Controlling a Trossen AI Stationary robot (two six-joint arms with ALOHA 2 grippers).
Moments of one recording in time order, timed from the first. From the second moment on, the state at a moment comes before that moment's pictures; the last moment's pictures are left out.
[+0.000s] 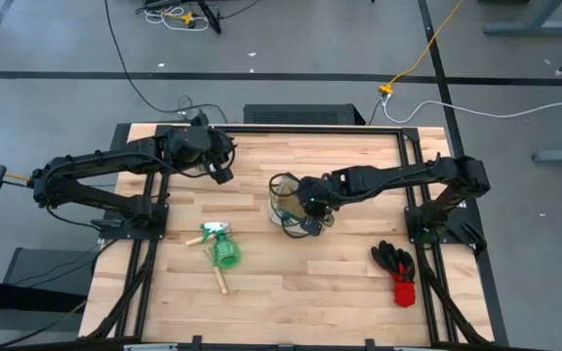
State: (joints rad) left arm 0.21 1.11 1.11 -0.58 -0.49 0.20; right arm 0.03 1.66 1.34 -0.81 0.06 0.43
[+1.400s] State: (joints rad) left arm 0.21 1.11 1.11 -0.58 -0.49 0.20; right arm 0.01 1.66 1.35 -0.82 -0.07 0.35
